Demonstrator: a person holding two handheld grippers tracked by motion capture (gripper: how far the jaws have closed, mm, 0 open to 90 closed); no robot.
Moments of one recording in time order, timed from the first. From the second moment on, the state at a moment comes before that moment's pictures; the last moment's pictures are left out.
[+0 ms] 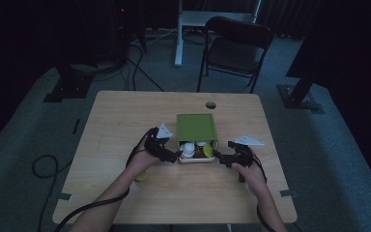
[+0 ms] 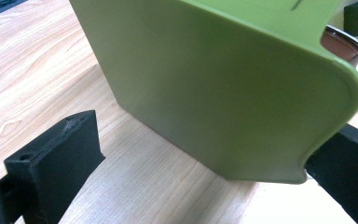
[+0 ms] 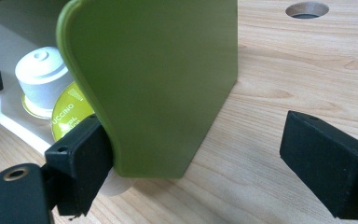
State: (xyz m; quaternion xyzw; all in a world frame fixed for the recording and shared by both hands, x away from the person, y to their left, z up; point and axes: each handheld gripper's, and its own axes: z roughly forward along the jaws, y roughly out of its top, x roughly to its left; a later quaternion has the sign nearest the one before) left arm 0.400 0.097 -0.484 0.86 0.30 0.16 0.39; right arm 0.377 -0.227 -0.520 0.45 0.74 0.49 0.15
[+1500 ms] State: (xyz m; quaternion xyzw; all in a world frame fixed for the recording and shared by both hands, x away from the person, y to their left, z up) left arm 0.383 0.111 -0.459 0.84 0.29 0.16 0.42; right arm 0.367 -0.221 -0.505 0.45 0.72 0.50 0.16
